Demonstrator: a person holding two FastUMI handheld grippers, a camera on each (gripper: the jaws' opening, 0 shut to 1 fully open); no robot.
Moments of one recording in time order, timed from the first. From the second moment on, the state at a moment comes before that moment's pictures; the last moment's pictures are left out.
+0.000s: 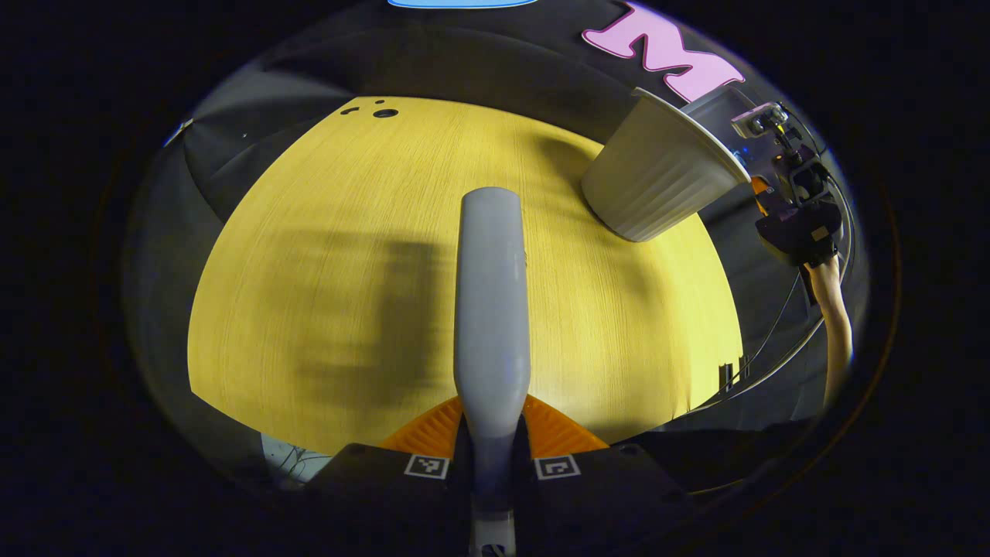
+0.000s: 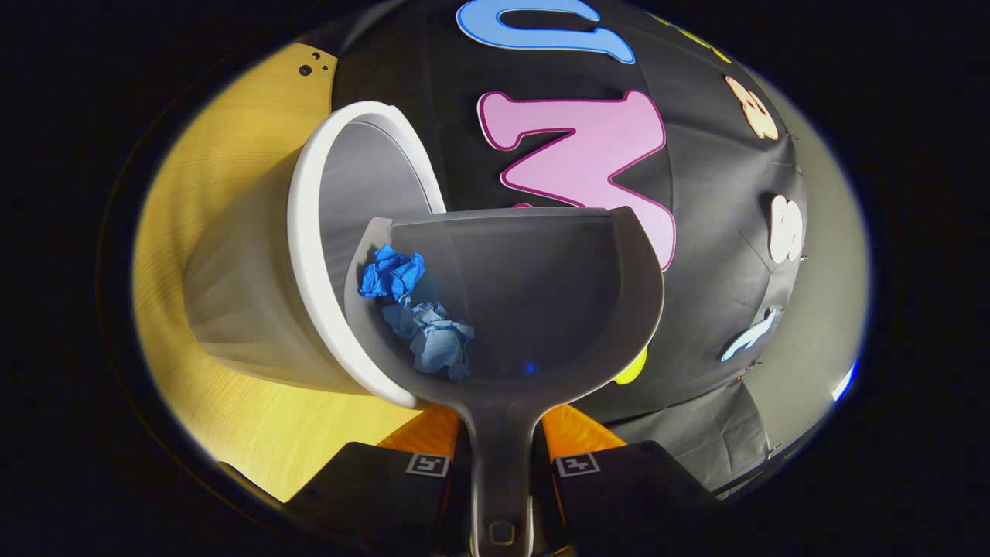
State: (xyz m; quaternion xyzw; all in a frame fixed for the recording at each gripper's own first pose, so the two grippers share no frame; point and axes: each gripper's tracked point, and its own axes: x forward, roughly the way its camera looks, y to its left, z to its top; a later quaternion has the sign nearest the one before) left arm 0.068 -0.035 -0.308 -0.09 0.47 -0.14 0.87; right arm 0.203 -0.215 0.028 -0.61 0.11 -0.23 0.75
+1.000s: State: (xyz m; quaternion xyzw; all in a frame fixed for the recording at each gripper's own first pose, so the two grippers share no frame) left arm 0.063 -0.036 -0.302 -0.08 0.46 -0.14 0.87; right arm 0.206 -0.225 0.033 -0.59 0.11 -0.19 0.77
